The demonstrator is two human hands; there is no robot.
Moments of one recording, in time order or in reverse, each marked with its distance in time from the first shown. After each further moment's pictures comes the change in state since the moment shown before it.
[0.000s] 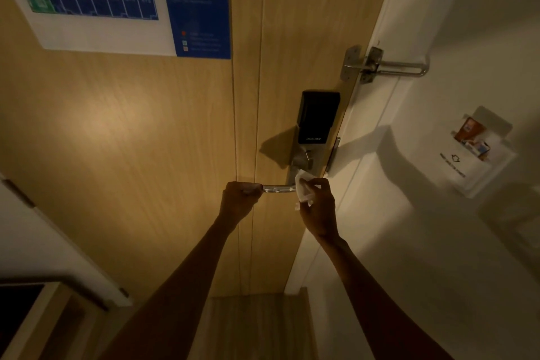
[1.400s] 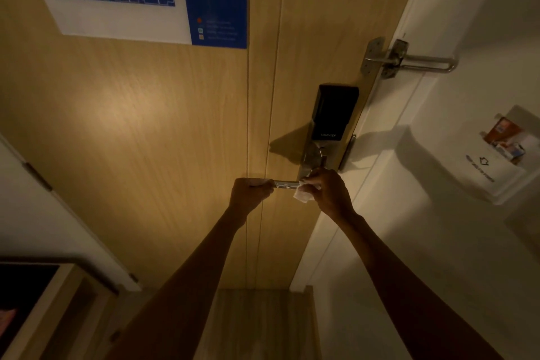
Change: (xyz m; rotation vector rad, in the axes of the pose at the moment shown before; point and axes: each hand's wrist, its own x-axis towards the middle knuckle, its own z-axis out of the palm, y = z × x) left_hand -0.005 0.012 0.002 -0.392 0.014 -0.306; right_hand 0.046 0.016 -0.005 -0.308 -0.356 -0.173
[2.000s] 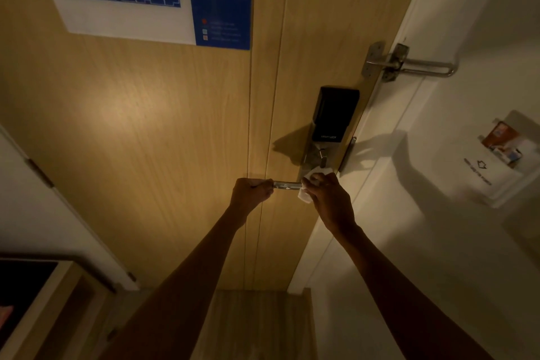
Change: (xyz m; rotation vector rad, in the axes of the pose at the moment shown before) left_hand 0.002 0.000 0.005 0.047 0.038 -0.044; right_hand -0.022 0.000 0.003 -0.338 0.060 -0.119
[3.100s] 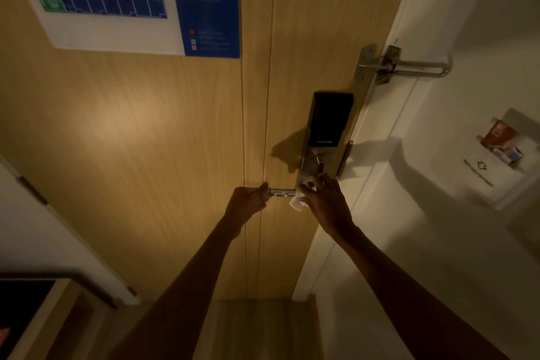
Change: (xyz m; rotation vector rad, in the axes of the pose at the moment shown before) left_hand 0.009 0.000 -0.007 -0.032 -0.113 -0.111; right_hand 0.012 0.002 0.003 -0.178 -0.050 -0.089
